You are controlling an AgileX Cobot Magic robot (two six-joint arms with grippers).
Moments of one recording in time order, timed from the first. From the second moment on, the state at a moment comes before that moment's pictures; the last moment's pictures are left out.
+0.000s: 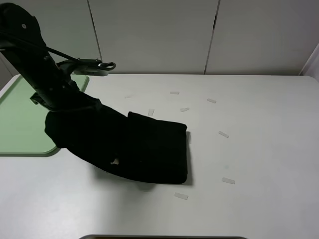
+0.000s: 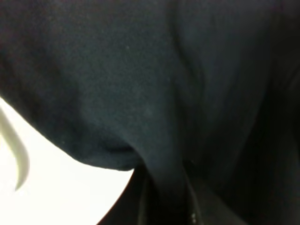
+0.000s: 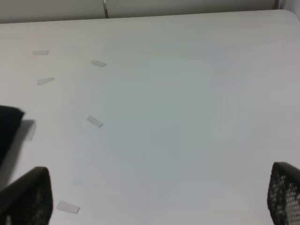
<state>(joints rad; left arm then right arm) -0.33 1.67 -1.02 -0.11 0.72 0.06 0.01 -0.01 -0.49 0.00 1.03 0.03</state>
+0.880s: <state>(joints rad) -0.66 1.59 -1.02 -0.06 0.61 -0.08 0.01 -0.01 -0.49 0.00 1.03 0.03</state>
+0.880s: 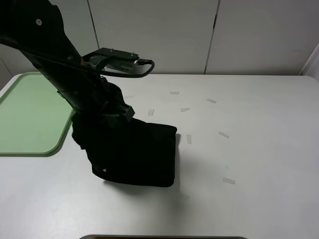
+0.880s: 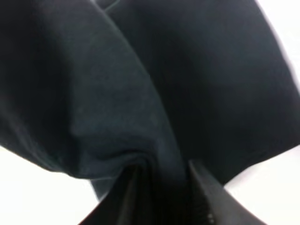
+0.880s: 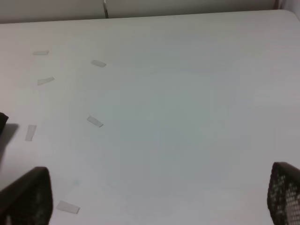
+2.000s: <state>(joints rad) -0.95 1.98 -1.02 -0.07 0.05 -0.19 0.01 -0.01 -0.49 0.00 1.03 0.03</state>
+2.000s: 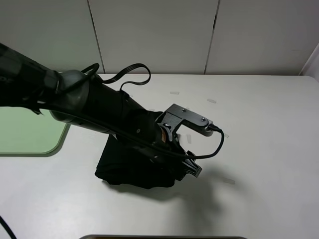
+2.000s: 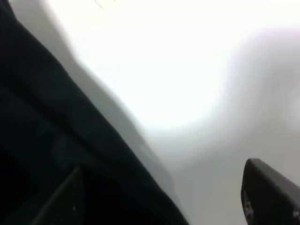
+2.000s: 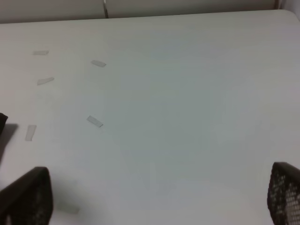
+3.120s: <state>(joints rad) -0.76 1.72 -0.95 -0.05 0.34 -0.21 0.01 -0.01 -0.49 0.00 1.03 0.03</state>
